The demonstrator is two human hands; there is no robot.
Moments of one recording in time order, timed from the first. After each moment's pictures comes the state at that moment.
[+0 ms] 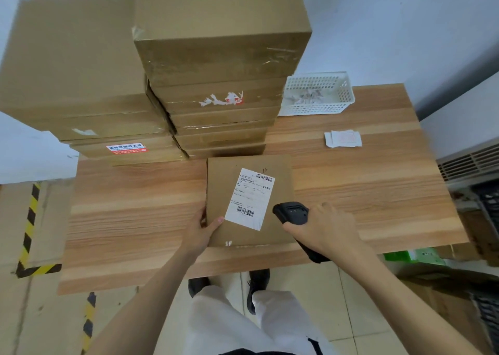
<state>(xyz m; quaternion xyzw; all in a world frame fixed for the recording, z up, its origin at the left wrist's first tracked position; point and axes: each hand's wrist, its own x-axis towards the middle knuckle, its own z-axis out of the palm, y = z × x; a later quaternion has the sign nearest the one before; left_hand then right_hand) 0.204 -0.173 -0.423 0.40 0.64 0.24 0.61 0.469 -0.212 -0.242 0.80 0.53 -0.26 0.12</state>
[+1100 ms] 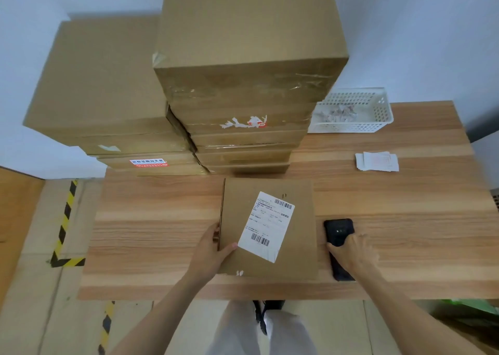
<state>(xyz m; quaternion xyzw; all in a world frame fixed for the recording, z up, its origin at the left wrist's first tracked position) 0.198 -0.163 -0.415 0.50 0.68 0.15 0.51 0.549 -0.193 -0.425 0.85 0.43 -0.26 0.16</state>
